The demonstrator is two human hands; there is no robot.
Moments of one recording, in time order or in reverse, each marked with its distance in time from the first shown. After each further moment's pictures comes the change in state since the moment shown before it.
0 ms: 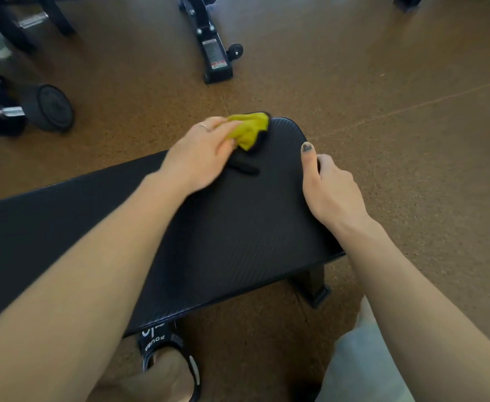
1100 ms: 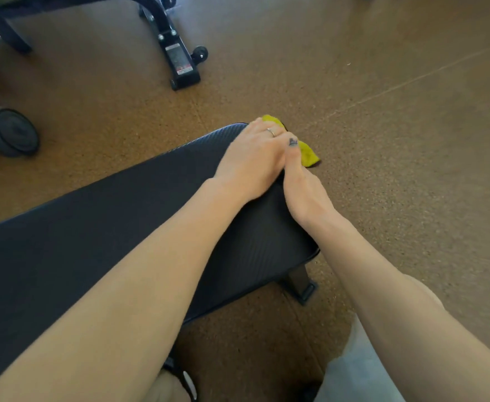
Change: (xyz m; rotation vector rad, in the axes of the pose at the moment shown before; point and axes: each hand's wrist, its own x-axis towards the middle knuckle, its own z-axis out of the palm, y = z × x) left_hand 0.055 0.108 0.063 0.038 0.088 0.486; right_hand 0.003 0.002 -0.017 0.336 -0.081 0.119
